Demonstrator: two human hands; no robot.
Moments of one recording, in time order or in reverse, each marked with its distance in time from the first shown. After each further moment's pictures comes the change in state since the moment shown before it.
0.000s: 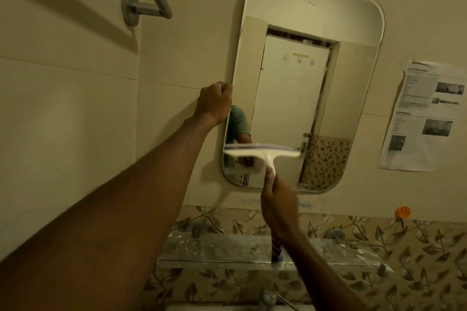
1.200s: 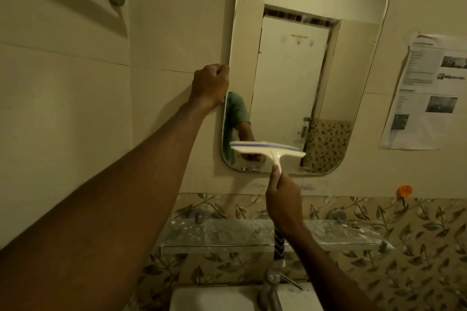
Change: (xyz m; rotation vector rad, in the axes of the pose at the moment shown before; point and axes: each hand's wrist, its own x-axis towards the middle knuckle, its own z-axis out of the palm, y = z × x) left_hand 0.002 -0.001 -0.001 -0.042 -0.021 -0.042; right_hand -0.015 0.022 0.003 -0.015 0.008 0.127
